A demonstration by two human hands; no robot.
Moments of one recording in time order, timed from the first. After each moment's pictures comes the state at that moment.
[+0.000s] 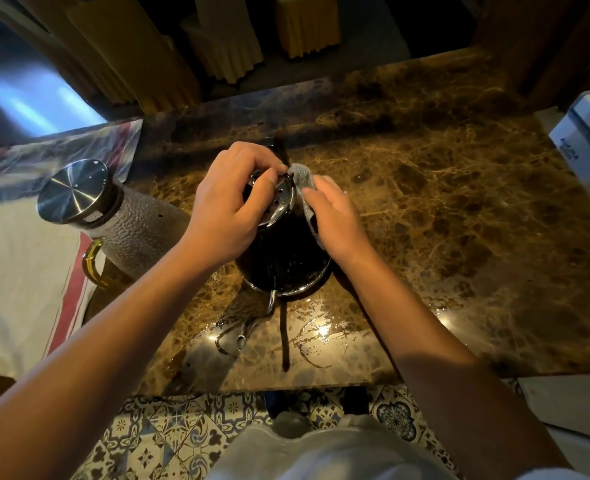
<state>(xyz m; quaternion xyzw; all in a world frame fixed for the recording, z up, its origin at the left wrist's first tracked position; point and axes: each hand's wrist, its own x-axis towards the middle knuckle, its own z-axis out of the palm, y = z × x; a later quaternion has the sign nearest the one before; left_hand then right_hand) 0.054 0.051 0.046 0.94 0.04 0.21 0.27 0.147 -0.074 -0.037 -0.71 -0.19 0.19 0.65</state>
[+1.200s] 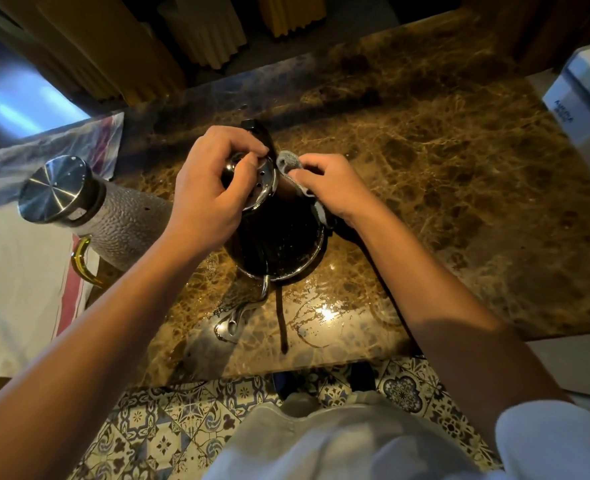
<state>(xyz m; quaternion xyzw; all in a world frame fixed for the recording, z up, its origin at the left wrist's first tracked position) 0.053 0.052 0.043 0.93 0.06 0.21 0.30 0.189 -0.084 -0.051 -0.70 -0.23 0.26 0.62</state>
